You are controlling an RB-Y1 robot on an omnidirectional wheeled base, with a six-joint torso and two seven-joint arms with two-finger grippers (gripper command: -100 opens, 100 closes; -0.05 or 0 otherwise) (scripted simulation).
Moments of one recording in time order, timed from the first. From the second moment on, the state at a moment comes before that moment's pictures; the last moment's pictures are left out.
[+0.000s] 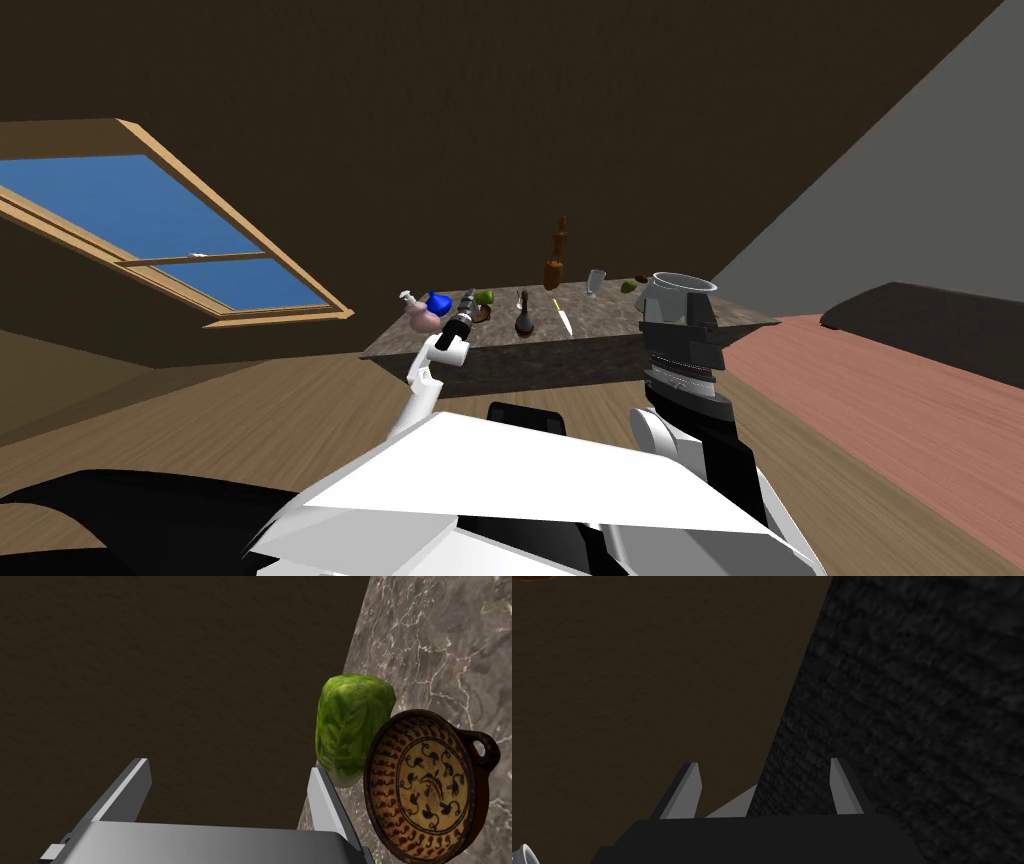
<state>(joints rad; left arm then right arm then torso) 0.10 0.20 -0.03 -2.09 -0.17 0.46 0.46 0.53 -0.03 -0.06 -2.32 -0.01 -0.55 -0.06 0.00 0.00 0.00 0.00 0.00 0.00</state>
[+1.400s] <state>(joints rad) -0.03 0.20 0.00 -2.01 -0.11 0.85 0.52 0.53 -0.03 -0.06 -2.32 -0.01 -0.55 -0.06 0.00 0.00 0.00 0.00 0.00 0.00</state>
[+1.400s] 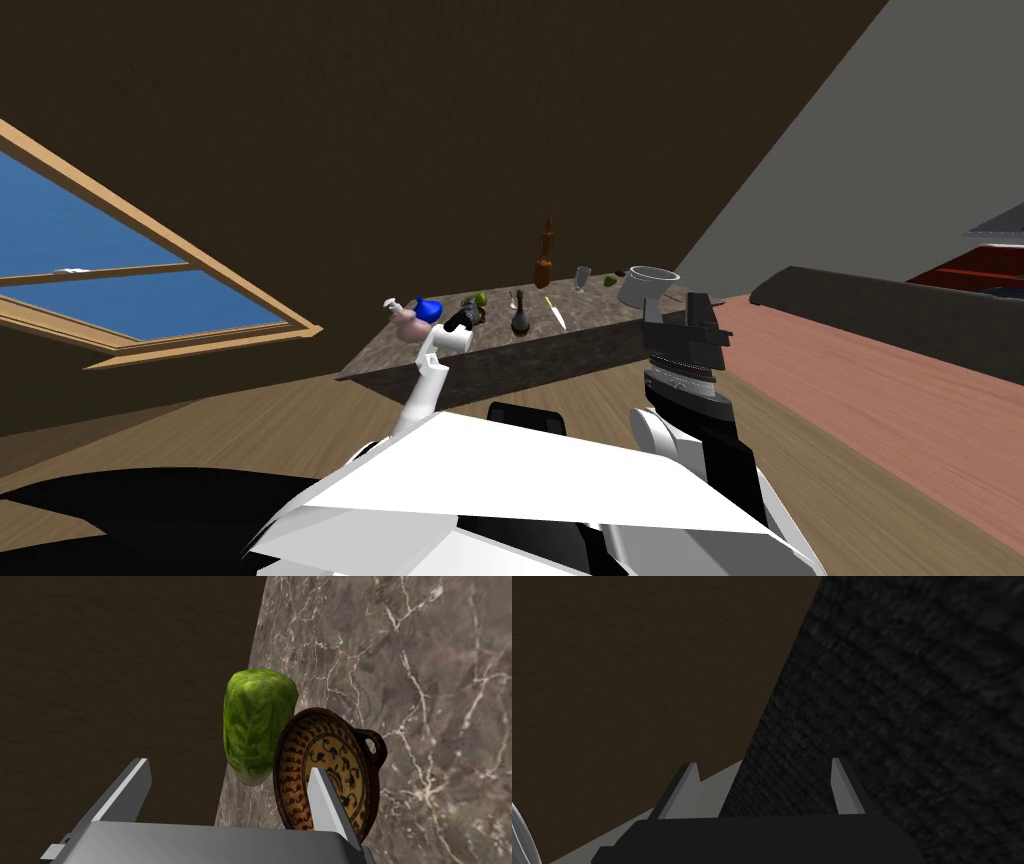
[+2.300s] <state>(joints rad) -0.07 0.21 0.03 -1.97 -0.05 1.06 0.52 0.53 -0.03 -0.06 -2.32 -0.01 -0.55 -0.06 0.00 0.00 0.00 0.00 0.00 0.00</state>
